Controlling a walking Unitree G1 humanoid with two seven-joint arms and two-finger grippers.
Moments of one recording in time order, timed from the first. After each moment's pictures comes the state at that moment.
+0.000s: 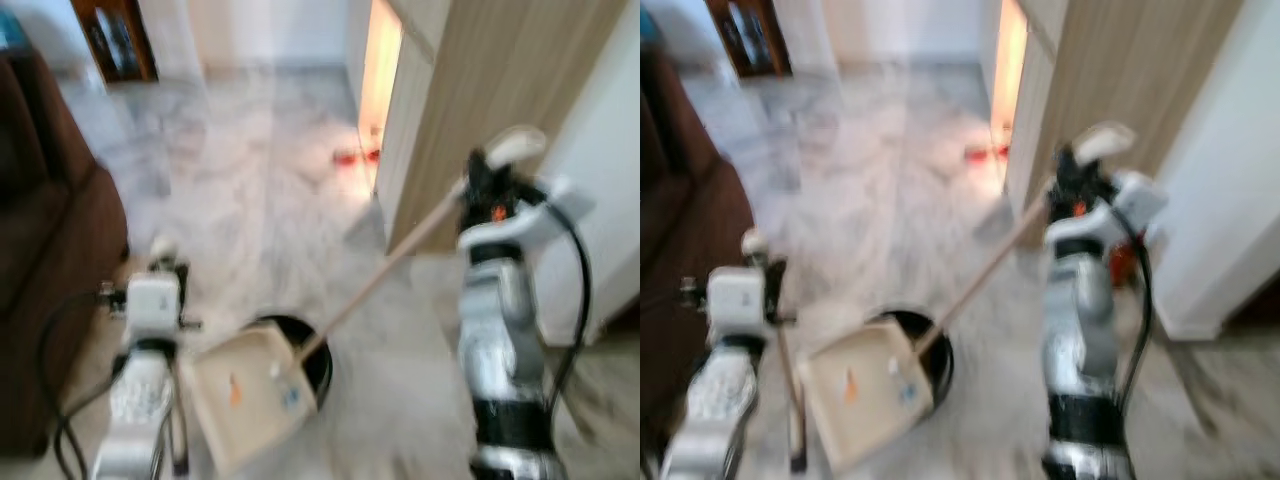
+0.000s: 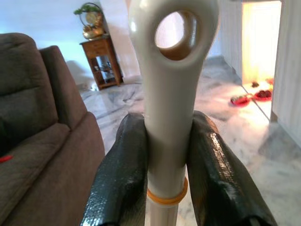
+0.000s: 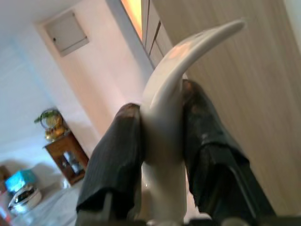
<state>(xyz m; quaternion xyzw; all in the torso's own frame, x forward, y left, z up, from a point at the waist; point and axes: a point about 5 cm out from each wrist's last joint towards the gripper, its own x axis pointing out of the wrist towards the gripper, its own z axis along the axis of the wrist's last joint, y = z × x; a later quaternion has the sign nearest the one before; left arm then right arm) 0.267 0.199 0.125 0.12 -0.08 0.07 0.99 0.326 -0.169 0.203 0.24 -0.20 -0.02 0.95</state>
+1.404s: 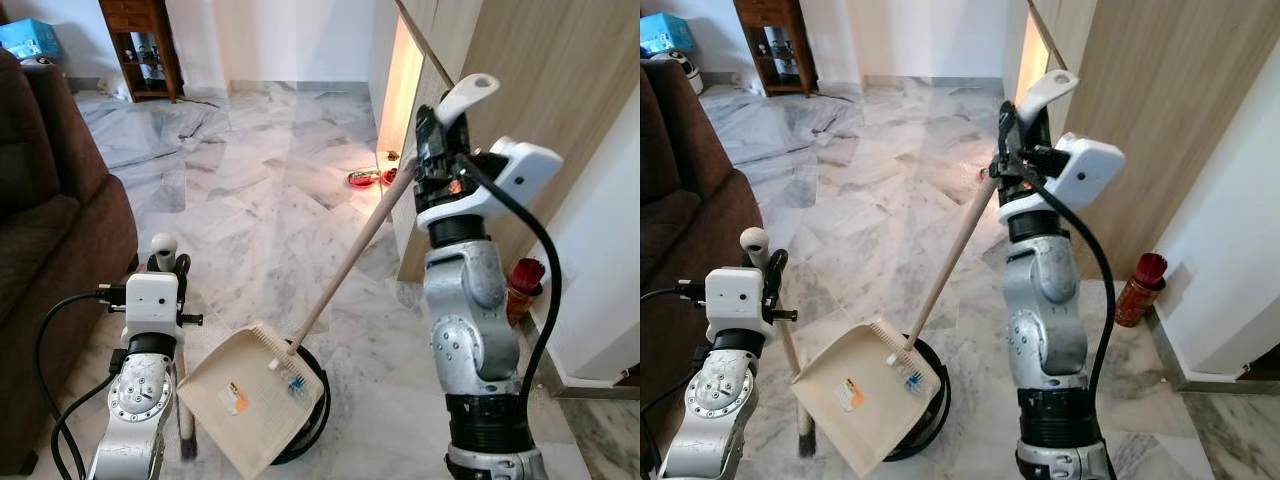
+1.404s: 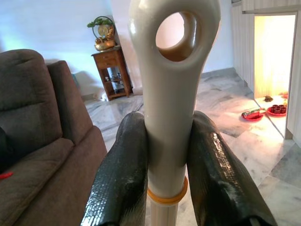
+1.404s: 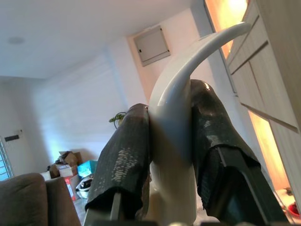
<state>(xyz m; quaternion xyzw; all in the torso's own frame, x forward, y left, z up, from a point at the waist) 0.266 0.200 0.131 0.13 -0.10 0.07 0.98 0.313 -0.101 0.250 0.19 -0.26 0.11 0.94</state>
